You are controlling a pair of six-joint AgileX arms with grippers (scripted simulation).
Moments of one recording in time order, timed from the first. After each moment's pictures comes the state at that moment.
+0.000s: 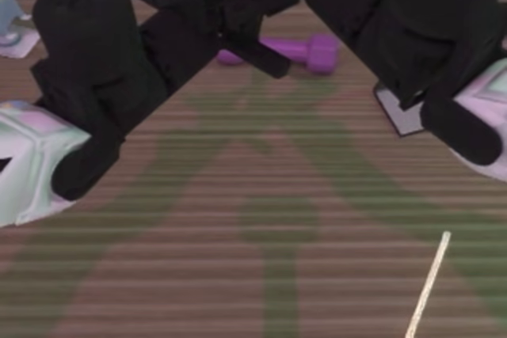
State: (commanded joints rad) left arm -0.63 1.50 0.81 0.74 0.15 0.02; right arm 0.74 1.59 1.06 0.55 0.17 -0.02
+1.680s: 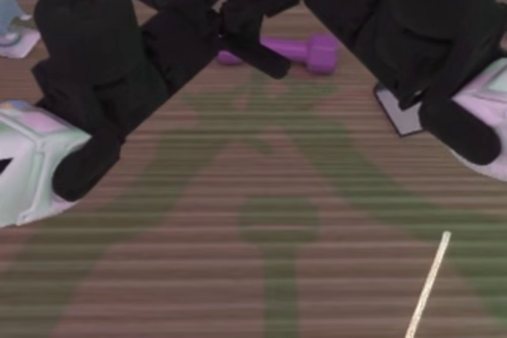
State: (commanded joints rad) left arm -0.63 1.50 0.81 0.74 0.15 0.02; right arm 0.74 1.59 1.06 0.55 0.17 -0.02
